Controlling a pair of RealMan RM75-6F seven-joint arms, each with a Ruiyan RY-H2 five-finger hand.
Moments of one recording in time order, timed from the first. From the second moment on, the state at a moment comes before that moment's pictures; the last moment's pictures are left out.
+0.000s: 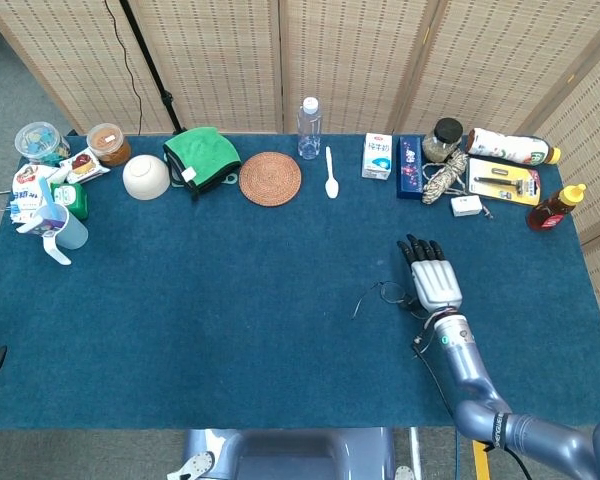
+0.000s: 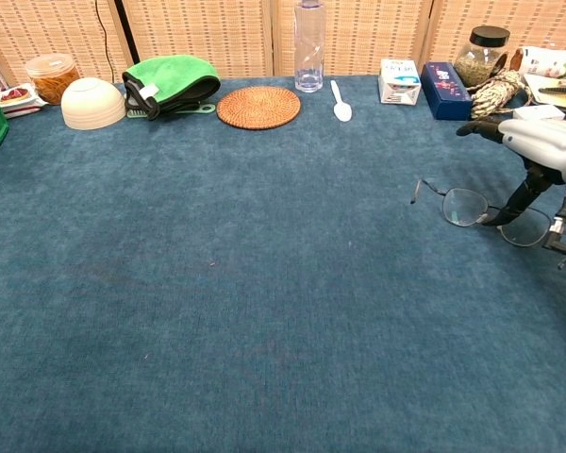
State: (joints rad) left arm 0.03 -0.92 -0.03 -1.79 1.46 1.56 -0.07; right arm 0.61 -1.60 0.19 -1.27 -1.03 1.01 -0.31
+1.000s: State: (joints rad) left arm 0.05 -0.93 -0.03 -1.77 1.47 1.58 -0.09; right arm 0.54 -1.74 0.22 -1.16 -1.08 1.23 -0.39
